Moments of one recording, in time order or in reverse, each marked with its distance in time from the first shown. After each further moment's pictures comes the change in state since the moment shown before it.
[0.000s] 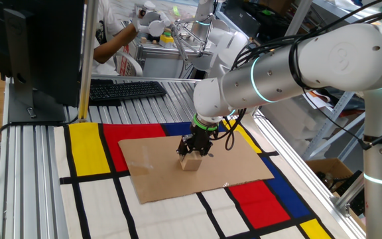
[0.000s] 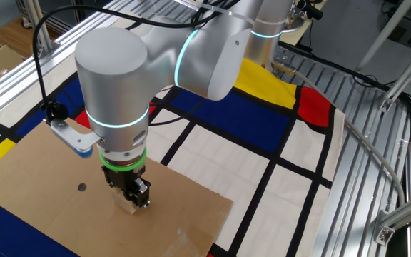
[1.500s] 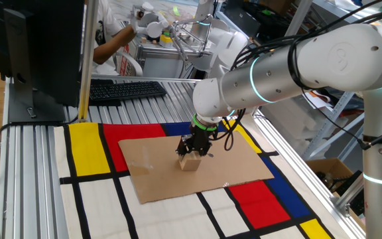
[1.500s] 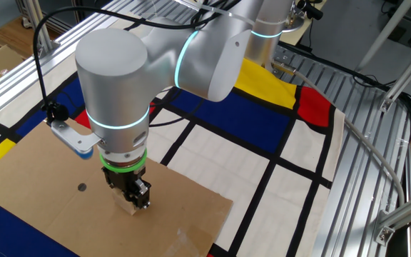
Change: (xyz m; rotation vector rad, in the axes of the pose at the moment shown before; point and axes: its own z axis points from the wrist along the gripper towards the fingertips) arm 0.000 0.003 0.002 -0.007 -0.002 0.009
